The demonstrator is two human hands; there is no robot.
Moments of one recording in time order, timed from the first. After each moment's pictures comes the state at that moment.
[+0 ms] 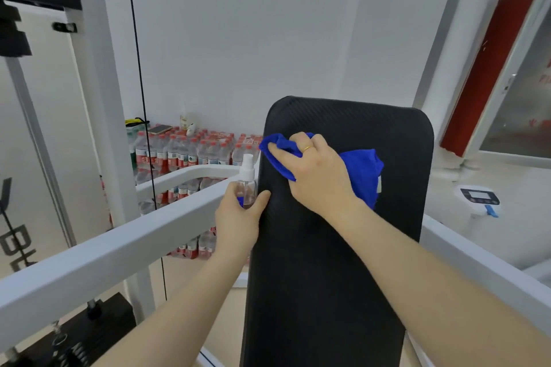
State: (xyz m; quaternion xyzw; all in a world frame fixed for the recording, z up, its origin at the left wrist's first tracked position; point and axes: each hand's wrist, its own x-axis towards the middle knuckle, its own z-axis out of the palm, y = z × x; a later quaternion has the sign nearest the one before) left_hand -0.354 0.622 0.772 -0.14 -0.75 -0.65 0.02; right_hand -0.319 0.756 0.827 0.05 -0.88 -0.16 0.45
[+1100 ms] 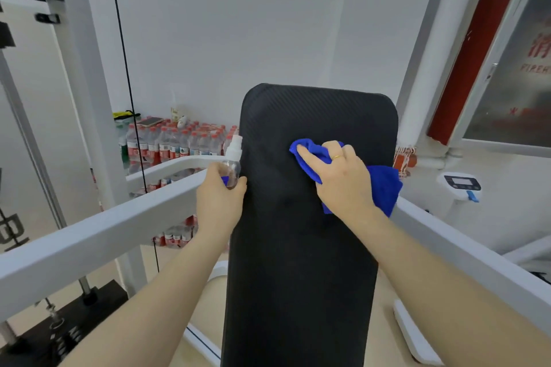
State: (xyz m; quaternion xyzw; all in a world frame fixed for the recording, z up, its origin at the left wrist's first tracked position) left_hand -0.322 0.624 0.793 -0.10 -0.80 -0.59 0.05; right_hand -0.259 0.812 0.803 -0.06 -0.89 -0.16 0.43
